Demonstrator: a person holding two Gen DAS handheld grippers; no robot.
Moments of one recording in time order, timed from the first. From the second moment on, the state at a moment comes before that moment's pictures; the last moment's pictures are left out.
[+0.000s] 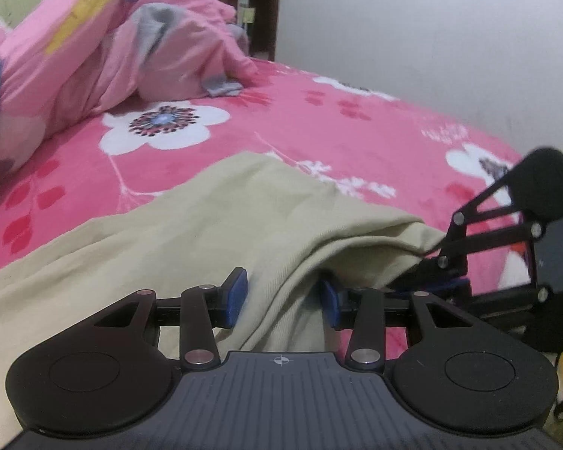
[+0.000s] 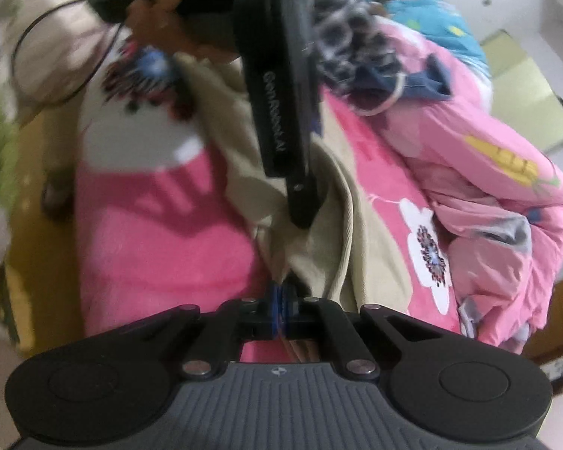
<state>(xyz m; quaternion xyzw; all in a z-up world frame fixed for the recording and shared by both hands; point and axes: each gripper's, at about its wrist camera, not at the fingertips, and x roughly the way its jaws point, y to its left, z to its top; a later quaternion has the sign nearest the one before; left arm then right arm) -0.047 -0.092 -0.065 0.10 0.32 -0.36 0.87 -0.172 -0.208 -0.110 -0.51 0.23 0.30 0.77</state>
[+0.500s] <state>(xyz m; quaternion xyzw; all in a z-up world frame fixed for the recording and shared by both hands) -0.048 -0.104 -0.061 0.13 0.34 -0.37 0.85 -0.165 -0.224 -0.112 -0.37 0.21 0.29 0.86</state>
